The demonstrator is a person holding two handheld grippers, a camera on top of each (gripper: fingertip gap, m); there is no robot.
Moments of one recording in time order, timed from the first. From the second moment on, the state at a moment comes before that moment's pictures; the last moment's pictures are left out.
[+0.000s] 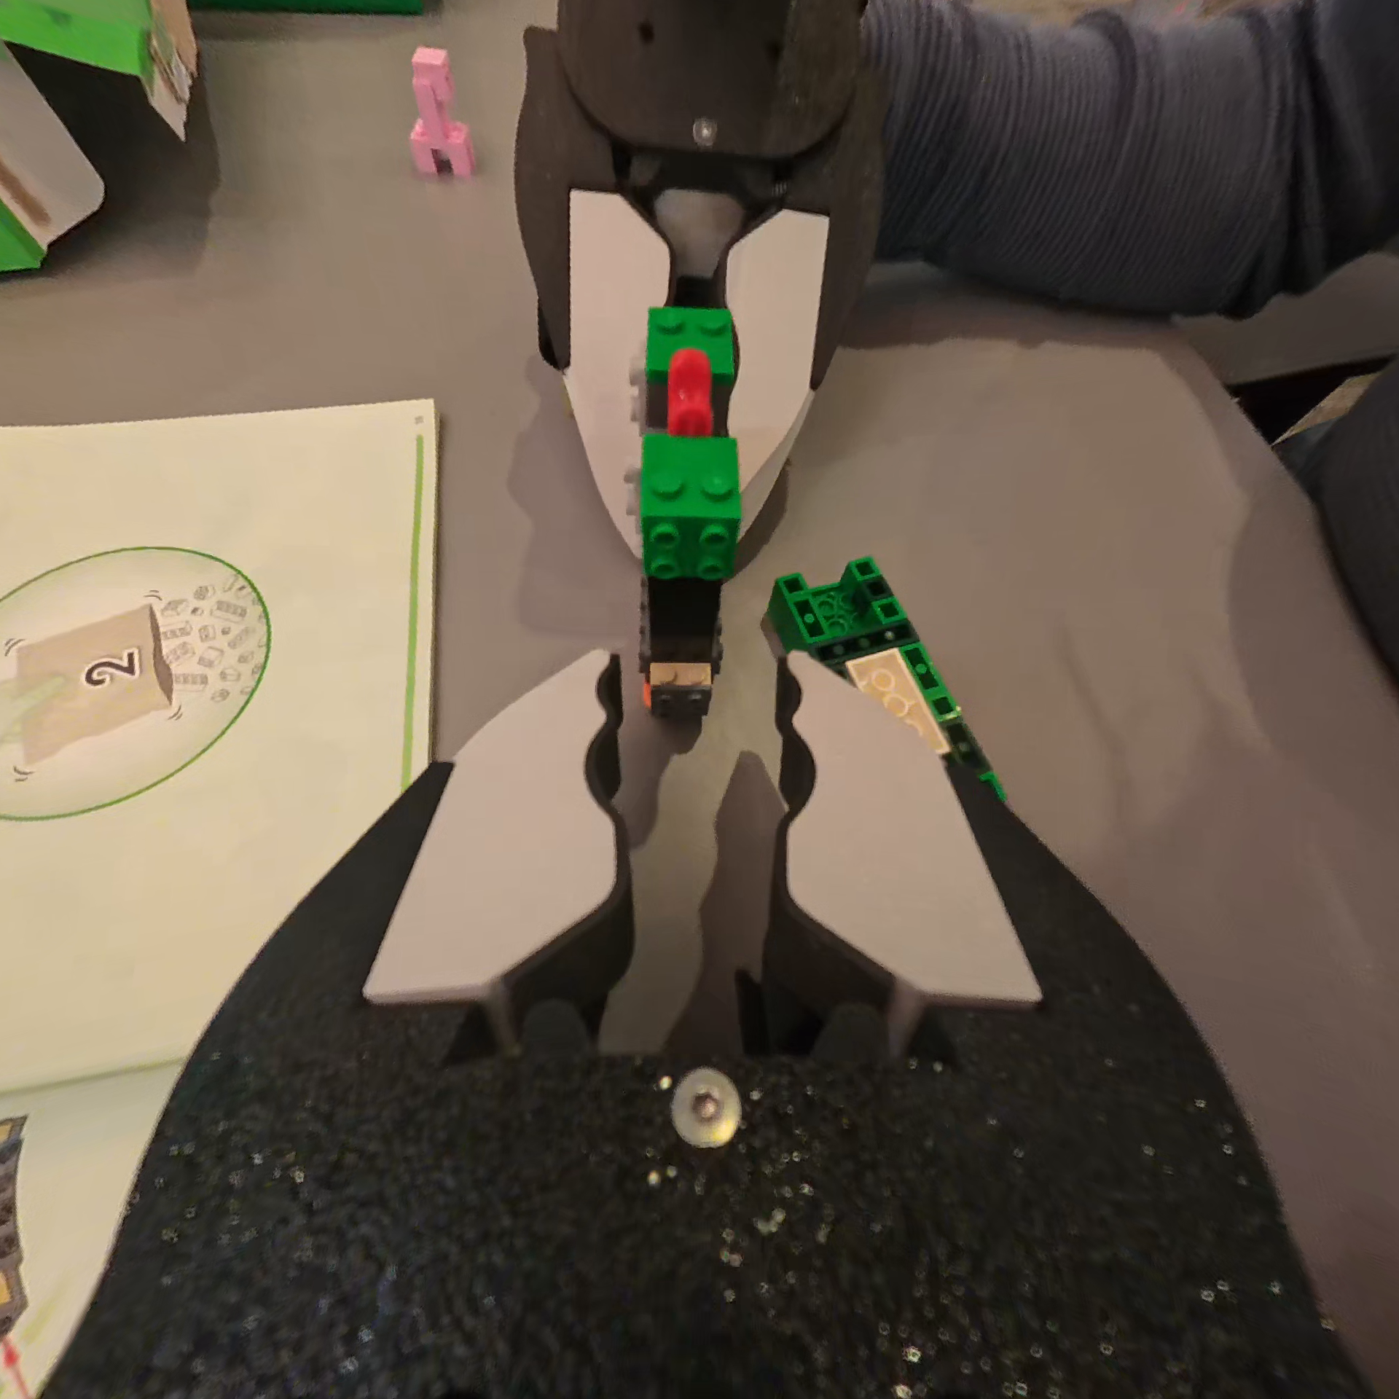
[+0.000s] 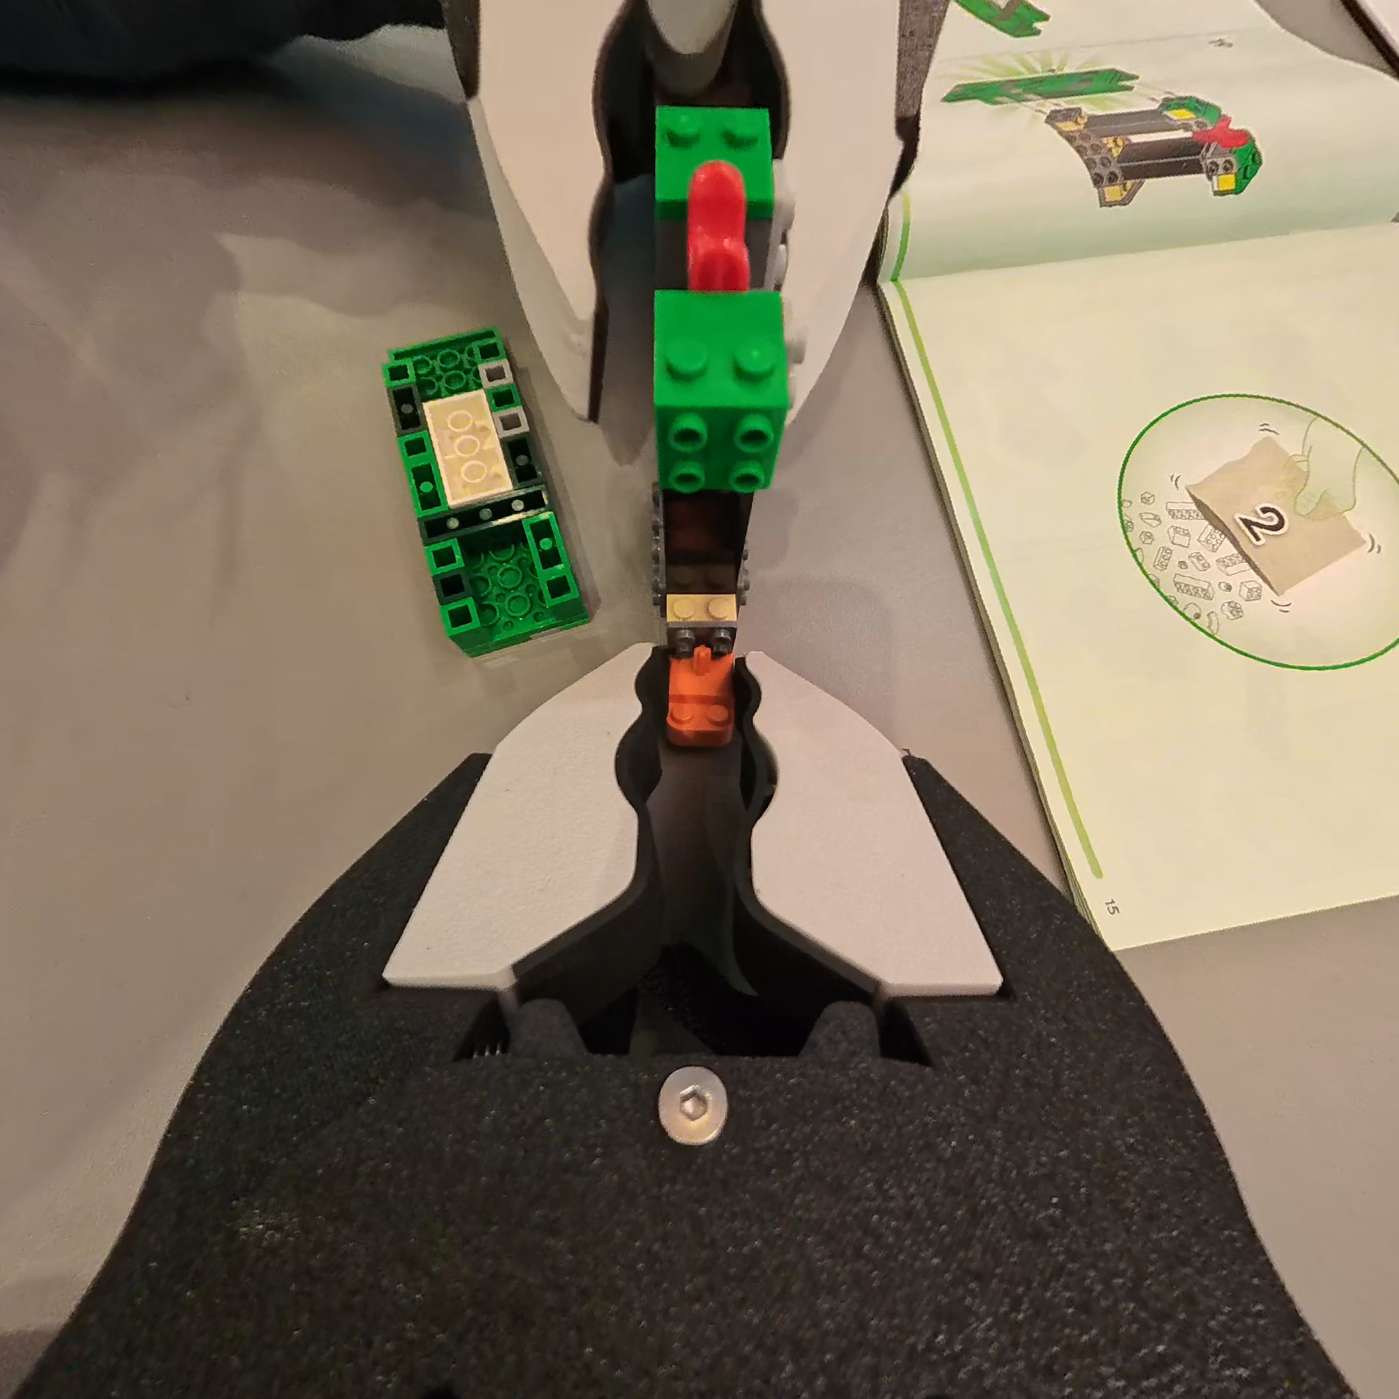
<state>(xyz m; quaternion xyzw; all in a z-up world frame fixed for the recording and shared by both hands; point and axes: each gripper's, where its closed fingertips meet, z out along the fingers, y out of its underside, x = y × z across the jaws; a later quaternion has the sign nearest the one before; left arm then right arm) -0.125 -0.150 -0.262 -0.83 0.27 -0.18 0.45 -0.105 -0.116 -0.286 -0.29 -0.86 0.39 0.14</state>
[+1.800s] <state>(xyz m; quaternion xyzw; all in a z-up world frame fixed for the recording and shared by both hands) -0.141 -0.244 -0.236 -0.80 0.14 -0.06 0.58 -0.063 -0.115 -0.254 -0.39 -0.76 0.47 0.23</state>
